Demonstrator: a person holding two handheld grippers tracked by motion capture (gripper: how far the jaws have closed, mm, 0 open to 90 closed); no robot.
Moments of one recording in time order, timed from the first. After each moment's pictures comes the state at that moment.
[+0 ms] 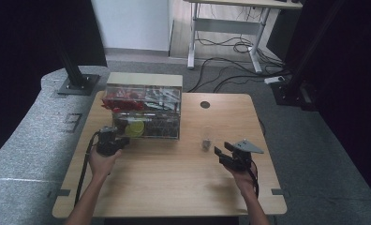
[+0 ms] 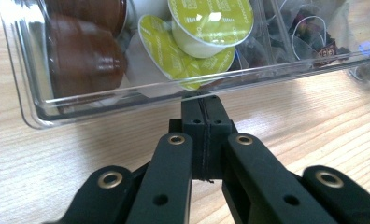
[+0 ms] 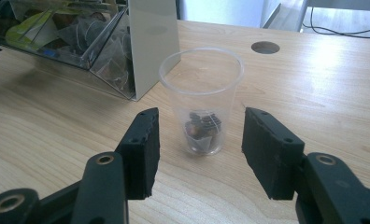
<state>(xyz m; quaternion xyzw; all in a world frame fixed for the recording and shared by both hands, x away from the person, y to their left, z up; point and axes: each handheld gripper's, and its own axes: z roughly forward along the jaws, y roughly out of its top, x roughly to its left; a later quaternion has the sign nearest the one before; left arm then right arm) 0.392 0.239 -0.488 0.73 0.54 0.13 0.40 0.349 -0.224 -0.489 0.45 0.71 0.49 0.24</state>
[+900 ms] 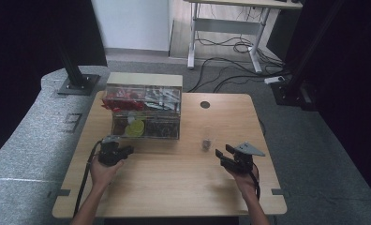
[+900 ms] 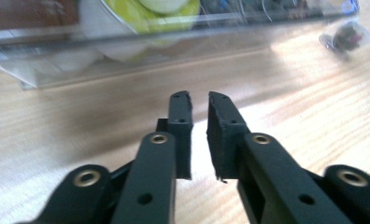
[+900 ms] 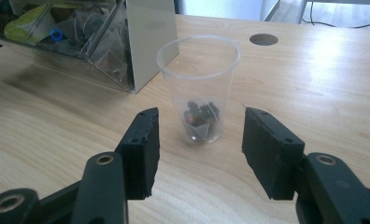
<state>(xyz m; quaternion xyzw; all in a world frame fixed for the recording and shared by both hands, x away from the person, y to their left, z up) 0.364 0.231 -0.504 0.75 0.51 0.12 0.40 0.341 -0.230 -0.496 0.46 0.71 0.48 0.23</state>
